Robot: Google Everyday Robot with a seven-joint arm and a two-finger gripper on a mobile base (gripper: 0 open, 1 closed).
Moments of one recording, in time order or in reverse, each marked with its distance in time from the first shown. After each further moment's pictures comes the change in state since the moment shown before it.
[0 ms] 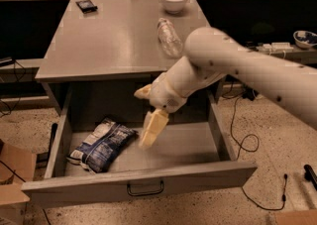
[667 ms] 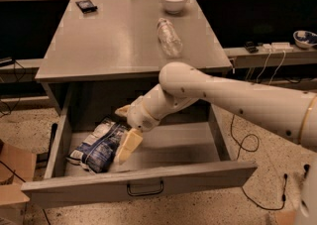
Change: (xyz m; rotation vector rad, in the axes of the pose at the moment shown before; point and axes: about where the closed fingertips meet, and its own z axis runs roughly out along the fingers) arm -0.001 -0.012 0.104 -0.031 -0.098 0.027
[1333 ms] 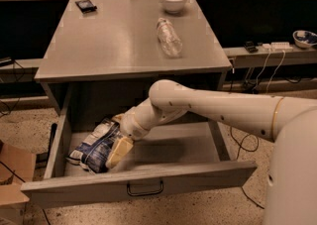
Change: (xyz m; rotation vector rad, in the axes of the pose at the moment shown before) arm 0.027 -0.031 0.061 0.047 -0.029 0.044
